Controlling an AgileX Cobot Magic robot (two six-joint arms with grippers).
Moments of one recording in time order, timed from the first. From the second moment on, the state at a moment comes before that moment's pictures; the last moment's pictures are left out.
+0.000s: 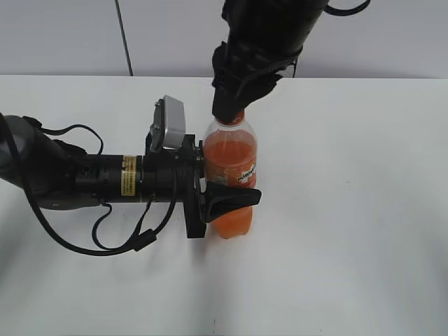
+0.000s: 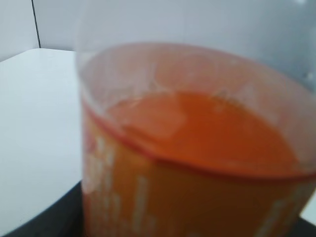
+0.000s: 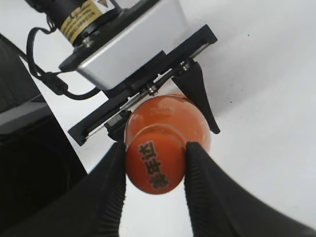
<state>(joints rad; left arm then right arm) -0.42 2.17 -0.94 1.17 -1.20 -0.44 0.70 1.80 -1.69 0.21 1.22 -0.48</state>
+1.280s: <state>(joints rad) -0.42 2.17 -0.94 1.17 -1.20 -0.44 0.70 1.80 -1.70 0.22 1.23 -1.49</state>
